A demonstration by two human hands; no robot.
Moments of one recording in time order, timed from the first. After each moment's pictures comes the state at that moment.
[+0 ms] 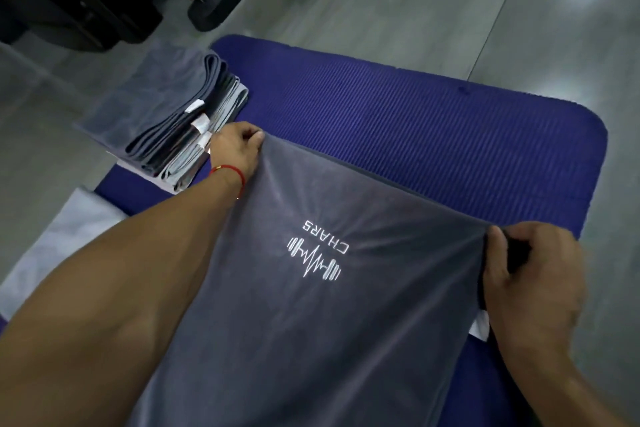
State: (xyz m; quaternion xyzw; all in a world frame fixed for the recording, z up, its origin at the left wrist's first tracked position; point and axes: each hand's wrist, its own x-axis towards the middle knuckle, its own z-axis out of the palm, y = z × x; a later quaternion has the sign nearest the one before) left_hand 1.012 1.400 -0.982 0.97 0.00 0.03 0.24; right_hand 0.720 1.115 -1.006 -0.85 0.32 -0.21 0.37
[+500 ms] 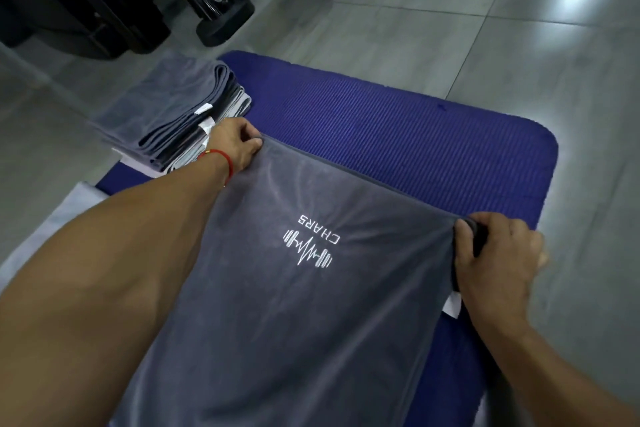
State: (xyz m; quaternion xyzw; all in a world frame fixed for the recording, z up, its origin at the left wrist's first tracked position) left_hand 1.002 1.405 -0.950 0.97 -0.03 -0.03 0.25; right_hand 0.720 1.113 -1.019 -0.88 0.34 -0.17 0.27
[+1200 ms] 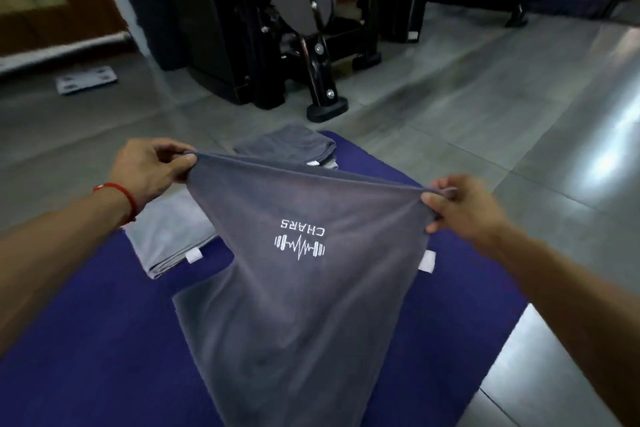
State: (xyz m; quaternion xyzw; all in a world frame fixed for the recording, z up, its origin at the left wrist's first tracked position) left_hand 0.810 1.627 -0.742 0.90 0.07 0.17 0.39; right_hand 0.791 1.166 -0.779 -0.84 0.07 -0.01 0.54
